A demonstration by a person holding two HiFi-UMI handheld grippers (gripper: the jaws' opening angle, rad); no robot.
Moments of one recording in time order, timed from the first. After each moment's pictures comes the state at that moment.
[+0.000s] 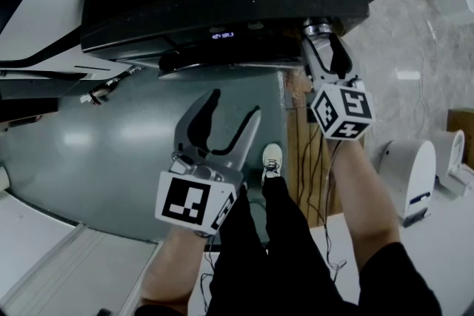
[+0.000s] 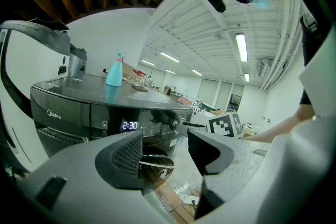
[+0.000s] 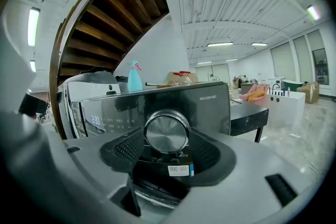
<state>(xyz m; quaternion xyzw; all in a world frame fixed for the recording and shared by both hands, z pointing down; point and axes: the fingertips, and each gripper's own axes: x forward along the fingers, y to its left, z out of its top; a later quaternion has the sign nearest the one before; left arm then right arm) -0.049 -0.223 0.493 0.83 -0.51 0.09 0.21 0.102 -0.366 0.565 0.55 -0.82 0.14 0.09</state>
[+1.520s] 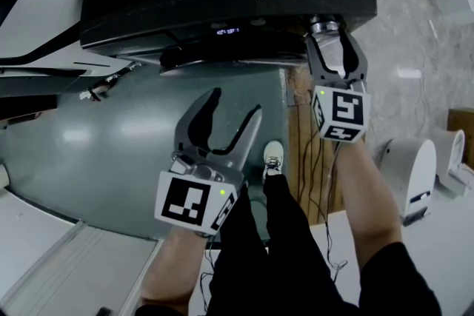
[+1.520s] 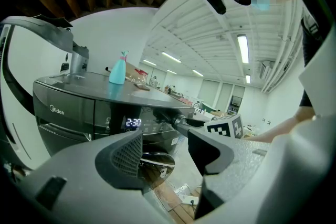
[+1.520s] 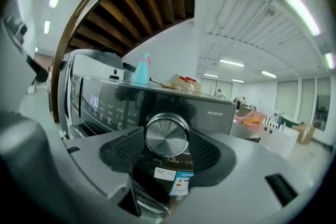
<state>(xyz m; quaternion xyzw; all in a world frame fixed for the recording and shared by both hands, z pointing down) -0.057 -0.224 0.498 0.83 -0.51 0.07 0.22 0.094 -0.366 0.559 0.55 -0.81 0.01 0.17</state>
